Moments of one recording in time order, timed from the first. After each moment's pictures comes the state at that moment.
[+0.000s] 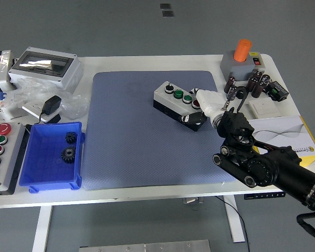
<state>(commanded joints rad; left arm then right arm) 0.01 0.14 -2.03 -0.18 2.00 -0.10 -0.02 0.74 -0.16 0.51 0.90 -1.84 -0.30 -0.38</state>
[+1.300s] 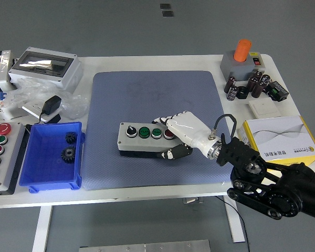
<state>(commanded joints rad) 0.02 0.14 -2.02 -0.18 1.99 -0.09 -0.02 0.63 -0.33 0.35 1.21 -2.01 -0.35 -0.07</state>
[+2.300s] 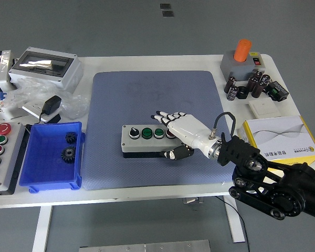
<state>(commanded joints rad) 0.02 0.13 -2.02 -0.18 1.98 -0.10 -0.02 0.61 -0.37 0.41 1.29 -1.94 -0.25 -0.07</state>
